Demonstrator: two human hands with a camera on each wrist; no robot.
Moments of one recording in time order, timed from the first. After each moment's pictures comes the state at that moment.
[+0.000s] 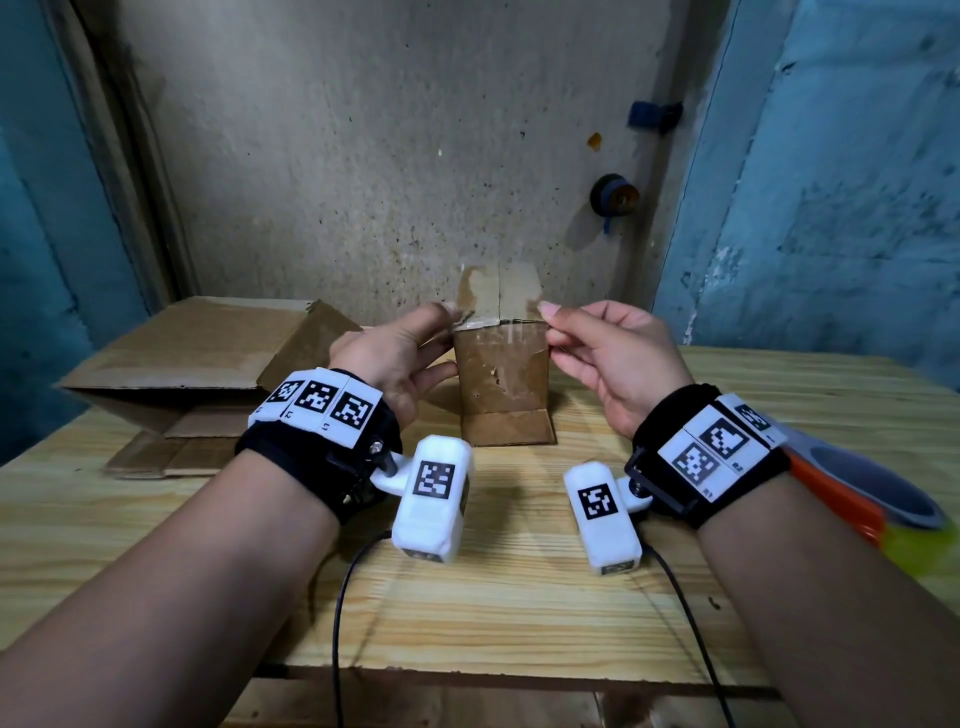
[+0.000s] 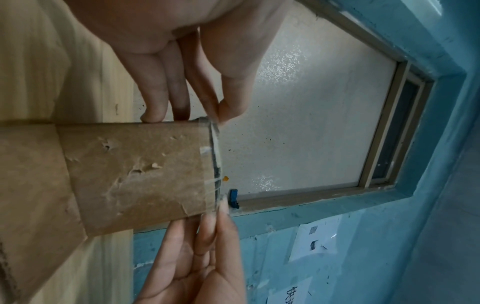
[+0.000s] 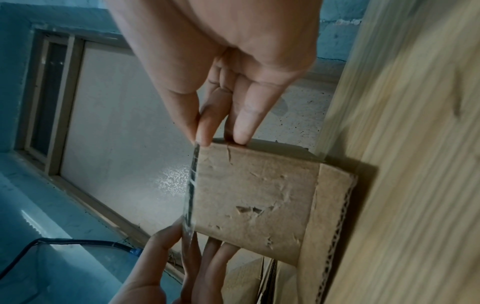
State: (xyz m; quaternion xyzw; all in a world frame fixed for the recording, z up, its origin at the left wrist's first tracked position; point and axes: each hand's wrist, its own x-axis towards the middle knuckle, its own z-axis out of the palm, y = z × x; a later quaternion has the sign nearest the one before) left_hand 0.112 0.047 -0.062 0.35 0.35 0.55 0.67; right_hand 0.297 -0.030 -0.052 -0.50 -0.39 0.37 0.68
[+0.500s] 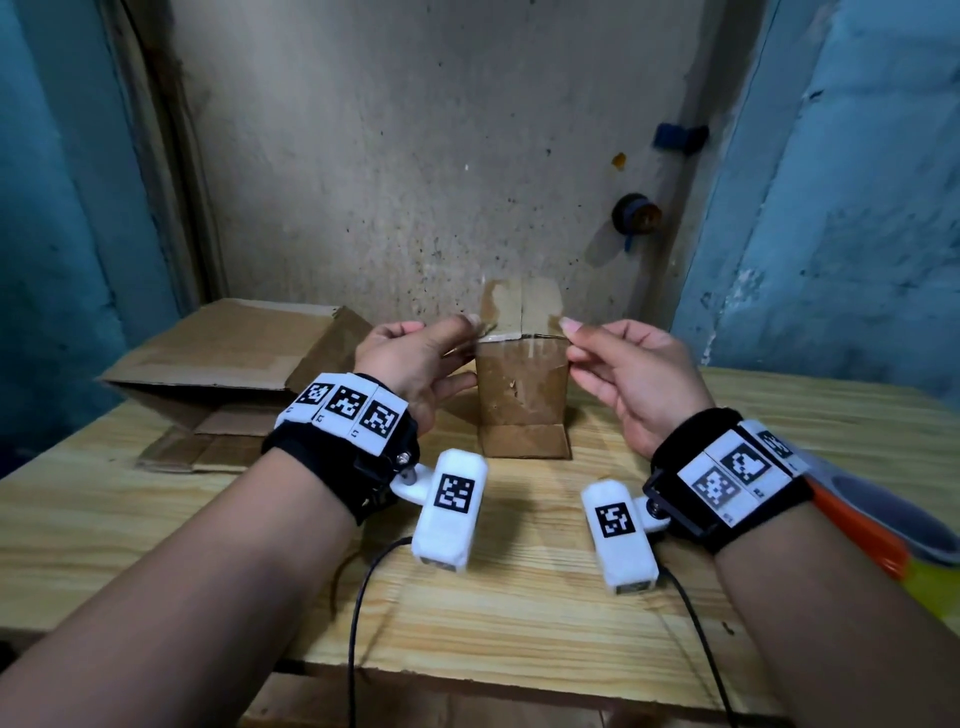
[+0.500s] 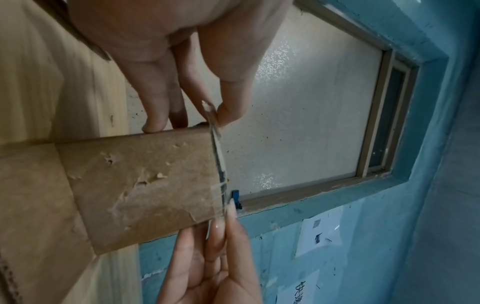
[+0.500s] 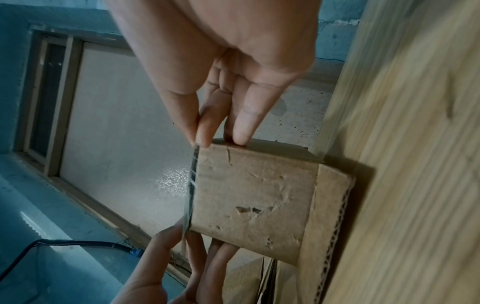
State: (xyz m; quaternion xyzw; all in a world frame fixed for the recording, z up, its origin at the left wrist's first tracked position) left_hand 0.110 0.053 -0.064 0.35 0.33 0.56 0.67; right_hand 0.296 -0.030 -0.051 -0.49 -0.39 0.37 0.68
